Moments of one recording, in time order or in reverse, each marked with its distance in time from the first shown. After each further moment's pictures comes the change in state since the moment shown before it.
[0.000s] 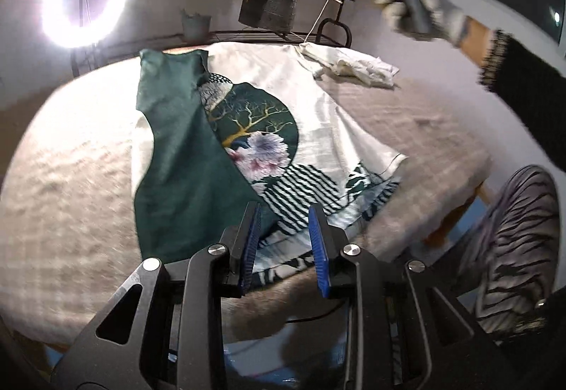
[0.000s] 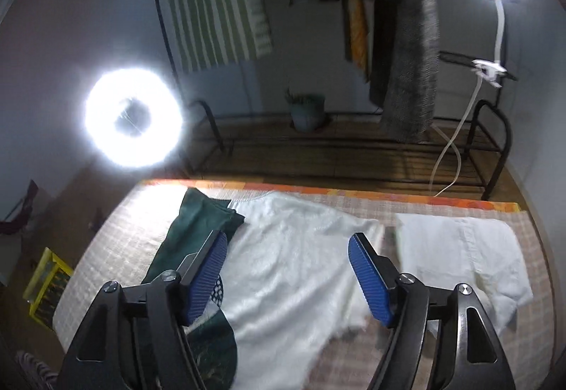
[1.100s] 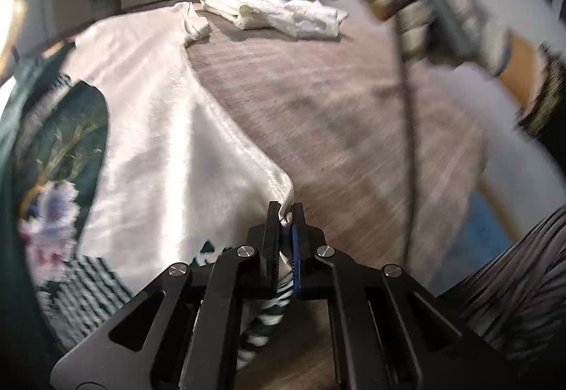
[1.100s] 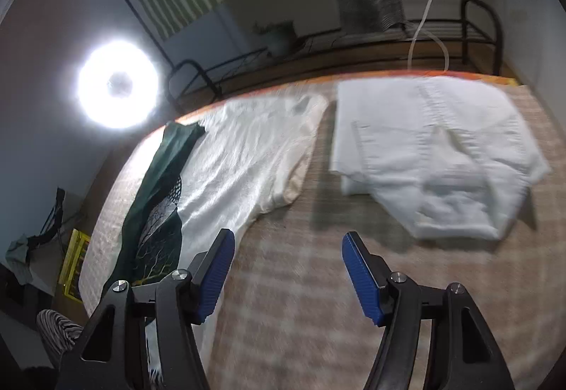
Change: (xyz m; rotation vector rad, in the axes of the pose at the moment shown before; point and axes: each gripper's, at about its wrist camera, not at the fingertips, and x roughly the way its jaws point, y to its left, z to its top) left arm 0.177 -0.133 0.056 0.076 0.159 -0.199; right arm 0.024 -0.130 -0.116 0.176 0.256 0.157
